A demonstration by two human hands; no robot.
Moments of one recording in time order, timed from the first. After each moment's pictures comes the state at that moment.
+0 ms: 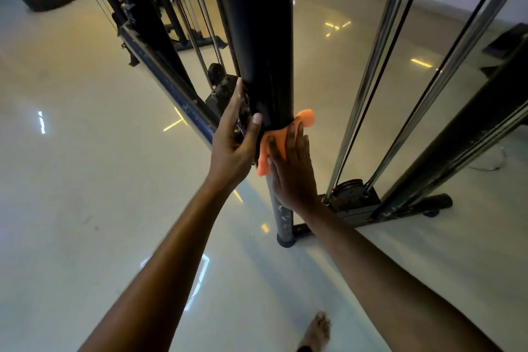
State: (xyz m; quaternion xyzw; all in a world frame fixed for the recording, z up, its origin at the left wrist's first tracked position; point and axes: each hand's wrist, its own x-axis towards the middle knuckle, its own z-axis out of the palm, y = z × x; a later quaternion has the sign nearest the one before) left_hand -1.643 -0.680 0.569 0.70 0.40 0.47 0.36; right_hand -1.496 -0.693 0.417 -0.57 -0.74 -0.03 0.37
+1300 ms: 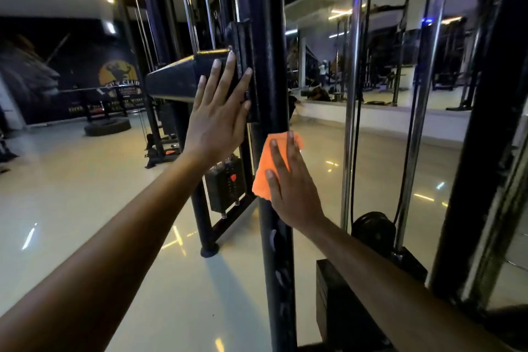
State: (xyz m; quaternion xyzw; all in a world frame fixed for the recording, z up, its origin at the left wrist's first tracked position) left_hand -1.670 -0.653 0.354 0.77 0.39 0.39 -0.33; right_hand -1.481 -0.672 0.198 -0.47 -0.73 -0.14 0.48
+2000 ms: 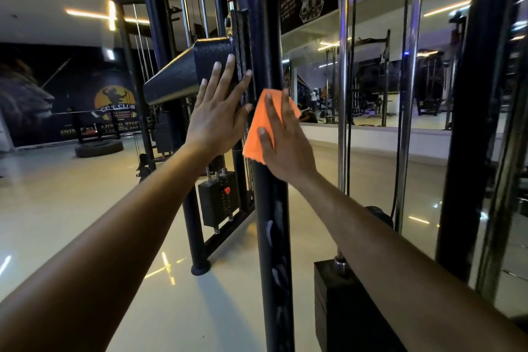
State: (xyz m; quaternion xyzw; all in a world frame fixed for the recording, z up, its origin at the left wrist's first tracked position) left_hand -1.671 -0.656 0.323 0.77 0.41 0.38 -0.30; right_hand -1.485 -0.657 0.243 -0.47 -0.70 -0.17 0.51
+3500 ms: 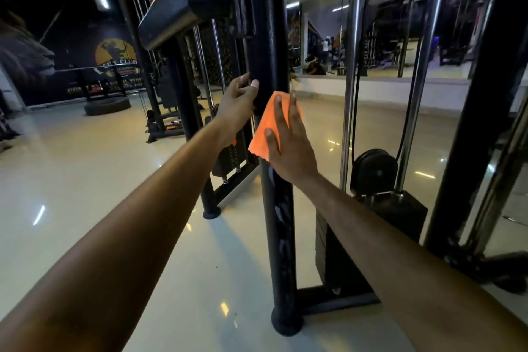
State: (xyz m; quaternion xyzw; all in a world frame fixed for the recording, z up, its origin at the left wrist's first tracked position) left_hand -1.640 -0.667 0.227 0.66 0.41 0.52 0.36; right_hand -1.490 -0.670 0.111 -0.49 -0.71 -0.07 0.51
